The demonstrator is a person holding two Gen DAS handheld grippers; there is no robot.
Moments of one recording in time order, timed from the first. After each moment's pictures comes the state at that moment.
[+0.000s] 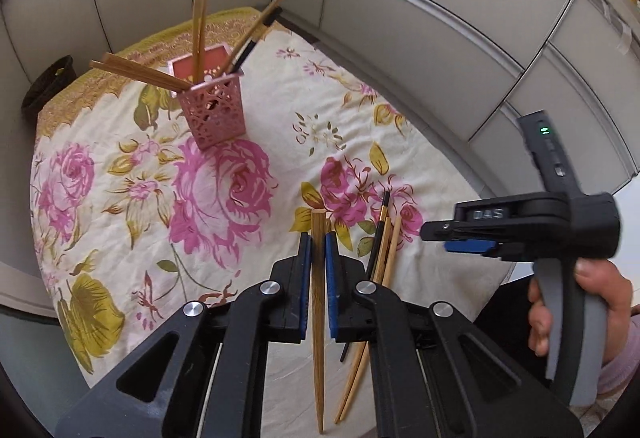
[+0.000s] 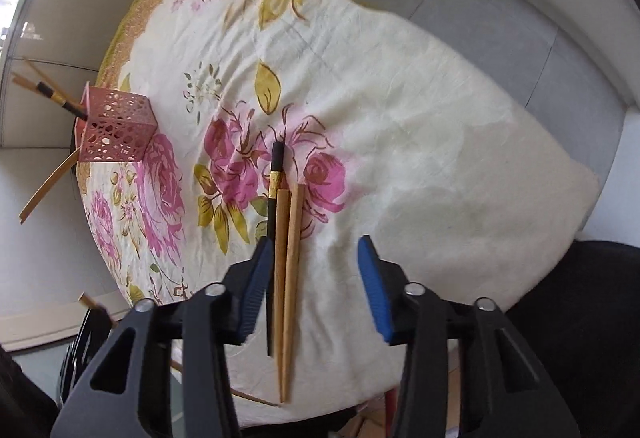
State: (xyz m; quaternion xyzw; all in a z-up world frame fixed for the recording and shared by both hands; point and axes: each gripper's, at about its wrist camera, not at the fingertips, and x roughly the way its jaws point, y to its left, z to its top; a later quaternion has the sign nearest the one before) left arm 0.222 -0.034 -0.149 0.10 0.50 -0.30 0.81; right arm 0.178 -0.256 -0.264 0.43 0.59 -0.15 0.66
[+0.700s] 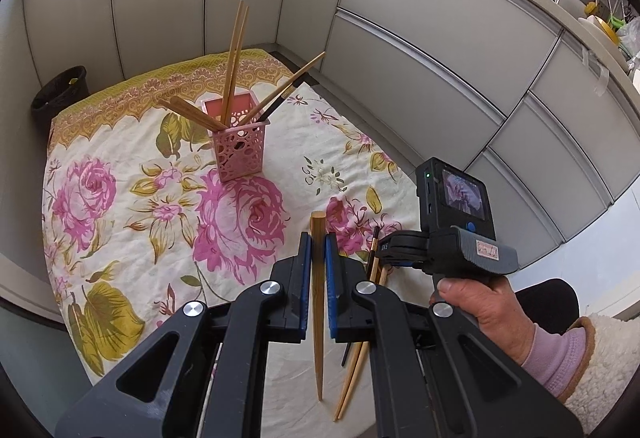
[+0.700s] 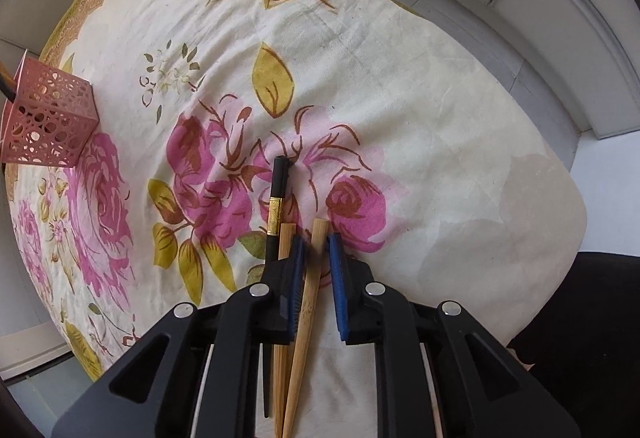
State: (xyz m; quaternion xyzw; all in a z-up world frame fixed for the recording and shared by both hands) left arm 0.221 0.007 -0.113 0.04 0.45 -0.31 0.84; right arm 0.234 -0.209 -0.281 0.29 0.62 -0.26 0.68
